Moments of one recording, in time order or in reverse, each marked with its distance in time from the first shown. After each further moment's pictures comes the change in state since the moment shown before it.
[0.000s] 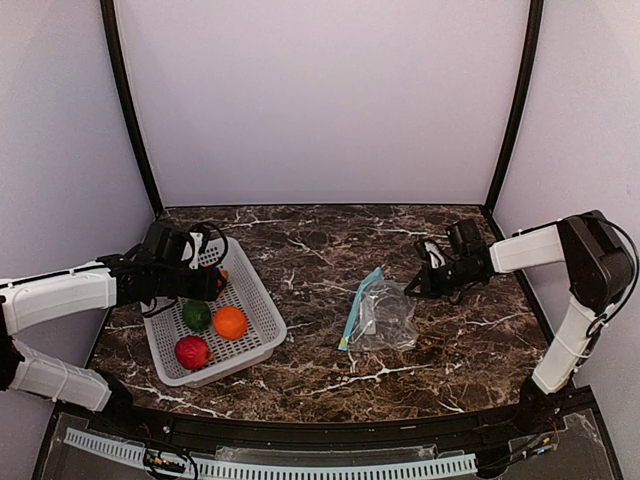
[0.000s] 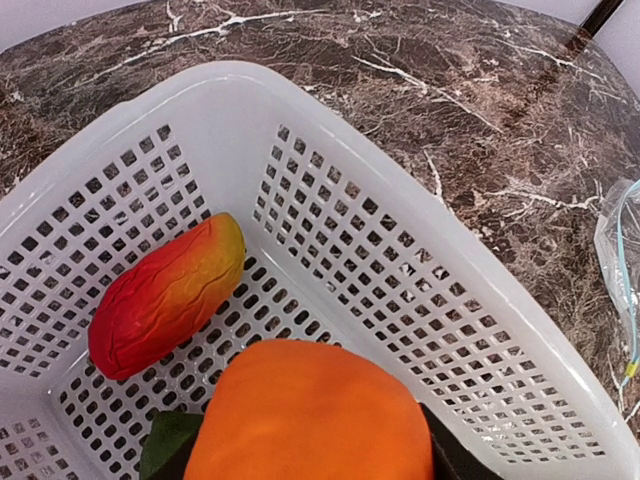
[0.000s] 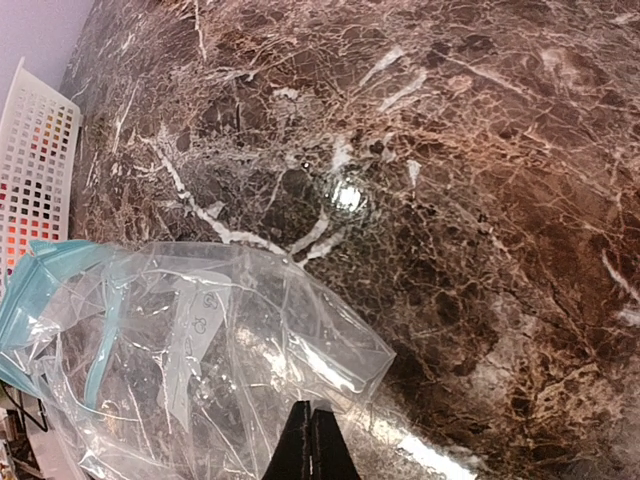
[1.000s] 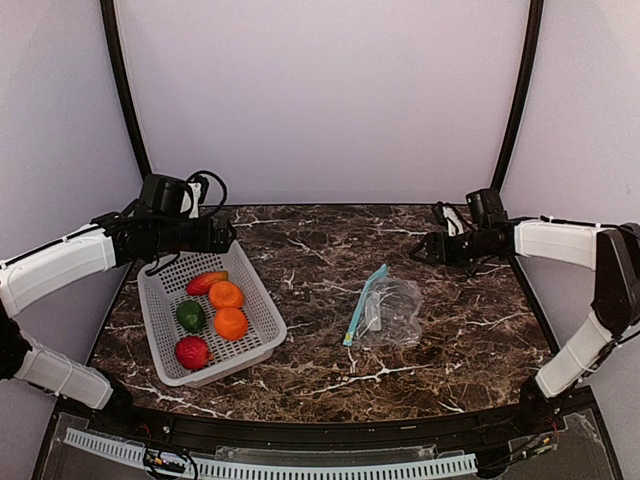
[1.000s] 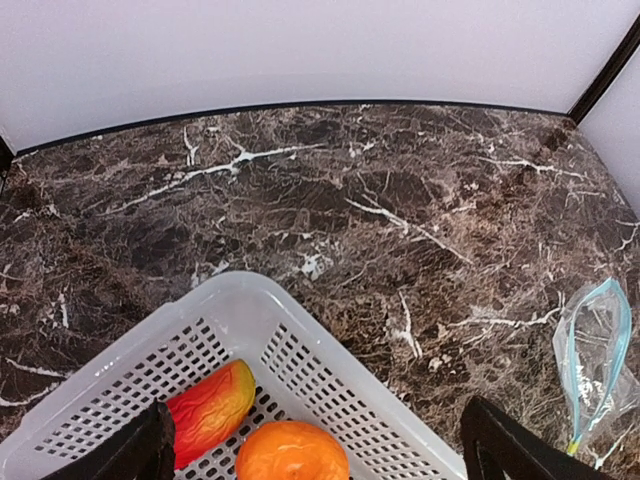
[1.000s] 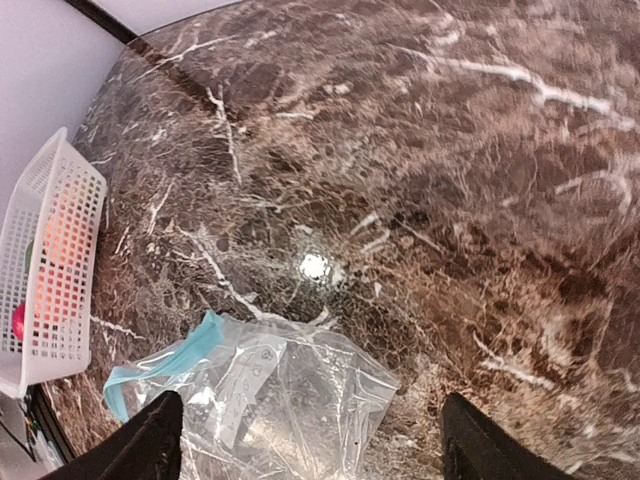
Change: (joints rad) left arm 0.028 0.097 0.303 -0.072 -0.040 0.008; right arm -0.056 -0.178 0.107 -0.141 0.089 -0.053
